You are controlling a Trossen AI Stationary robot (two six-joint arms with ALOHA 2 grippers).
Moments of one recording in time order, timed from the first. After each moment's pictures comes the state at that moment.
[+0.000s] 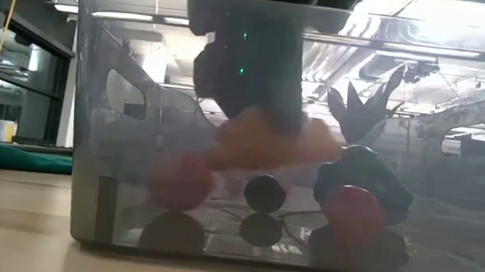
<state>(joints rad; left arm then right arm) -0.28 2.18 1.74 -0.75 0.04 -0.57 -0.12 1.17 1.71 -1.33 0.06 0.23</state>
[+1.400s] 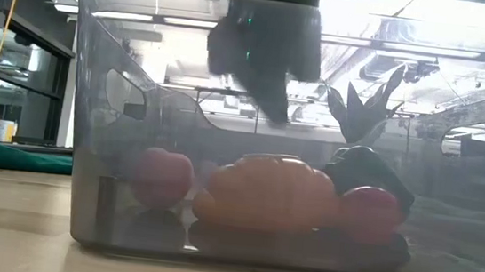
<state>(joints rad) -0.28 2.20 1.85 -0.84 0.06 -0.52 -0.12 1.17 1.71 -1.33 0.07 0.20</state>
